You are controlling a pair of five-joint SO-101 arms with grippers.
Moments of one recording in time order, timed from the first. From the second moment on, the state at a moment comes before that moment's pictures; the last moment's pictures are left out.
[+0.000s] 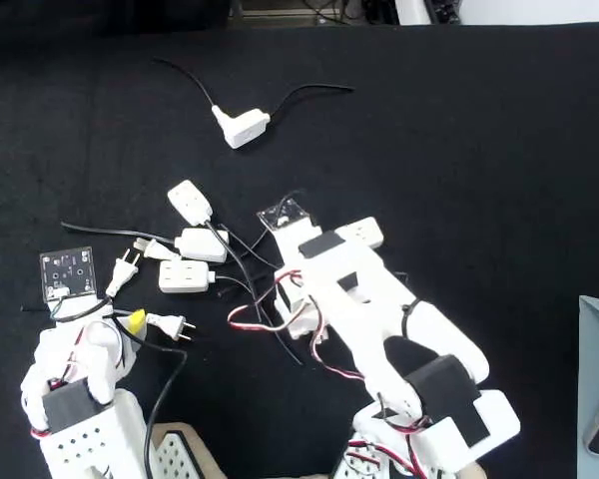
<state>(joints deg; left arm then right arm) -29.2 -103.1 92.1 71.8 -15.3 -28.7 -6.6 45.2 66.2 -2.4</state>
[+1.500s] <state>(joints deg) -29.2 -103.1 92.1 71.8 -15.3 -28.6 -24.5 51.6 64.1 7.2</state>
